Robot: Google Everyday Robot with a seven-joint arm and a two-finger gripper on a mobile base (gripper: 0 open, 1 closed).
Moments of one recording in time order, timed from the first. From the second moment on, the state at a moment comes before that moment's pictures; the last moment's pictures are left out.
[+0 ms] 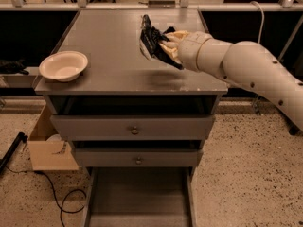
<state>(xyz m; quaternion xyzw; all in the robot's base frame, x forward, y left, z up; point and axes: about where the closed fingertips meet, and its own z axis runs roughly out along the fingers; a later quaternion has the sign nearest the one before) 0.682 -0.044 0.933 -0.44 0.62 0.05 0.65</state>
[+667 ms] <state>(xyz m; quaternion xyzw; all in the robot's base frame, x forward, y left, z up) 0.682 -0.044 0.933 -0.44 0.62 0.05 0.65</state>
